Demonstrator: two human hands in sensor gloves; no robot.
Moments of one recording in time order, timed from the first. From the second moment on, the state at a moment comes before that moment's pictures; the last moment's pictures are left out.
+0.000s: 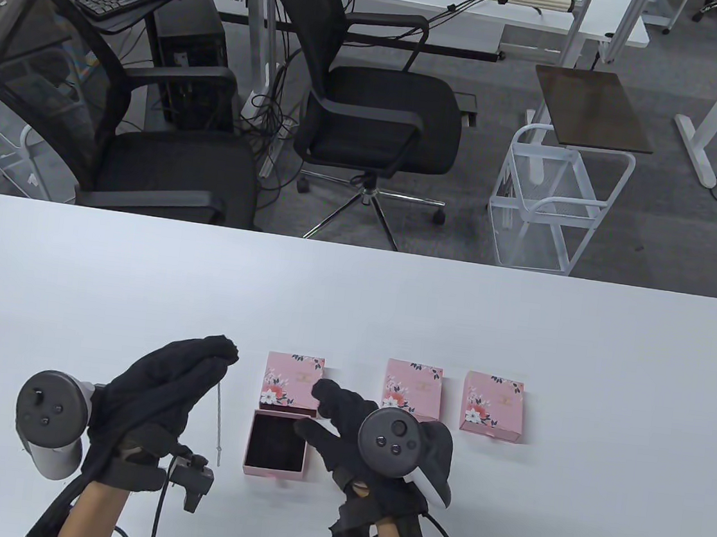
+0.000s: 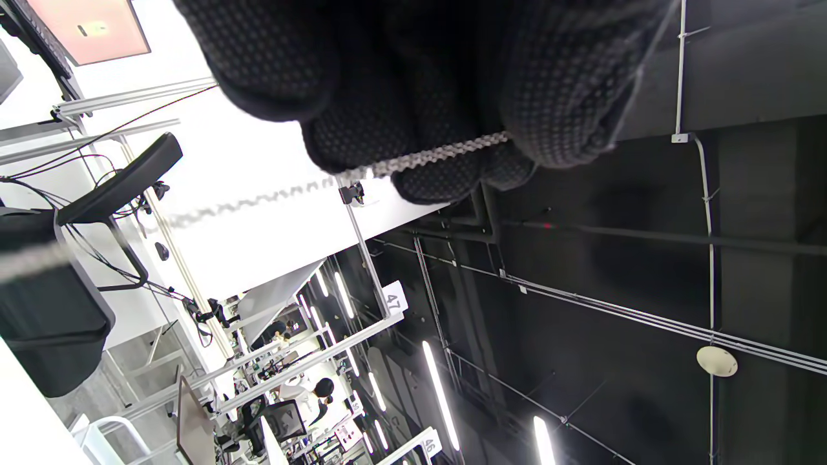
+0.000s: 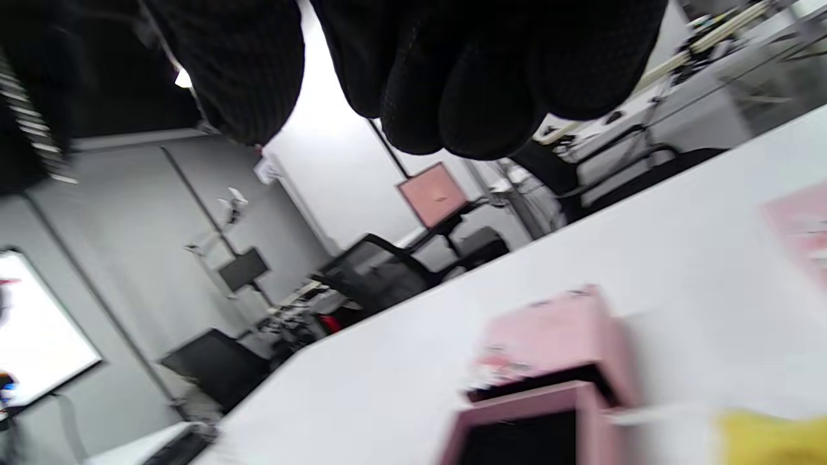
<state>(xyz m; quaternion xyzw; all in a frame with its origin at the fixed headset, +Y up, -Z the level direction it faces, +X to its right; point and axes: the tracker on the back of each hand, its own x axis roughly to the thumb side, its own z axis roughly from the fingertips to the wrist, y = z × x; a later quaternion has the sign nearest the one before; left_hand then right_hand) -0.244 -0.575 -0.264 0.20 -0.15 0.57 0.78 0.038 -0.634 -0.293 0.22 -0.03 0.91 0.35</state>
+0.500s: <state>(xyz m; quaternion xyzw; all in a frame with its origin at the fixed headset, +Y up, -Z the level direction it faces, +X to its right) -0.242 -0.585 -0.272 0.18 -0.14 0.56 0.80 -0.017 -0.646 -0.303 0.26 -0.03 0.91 0.31</state>
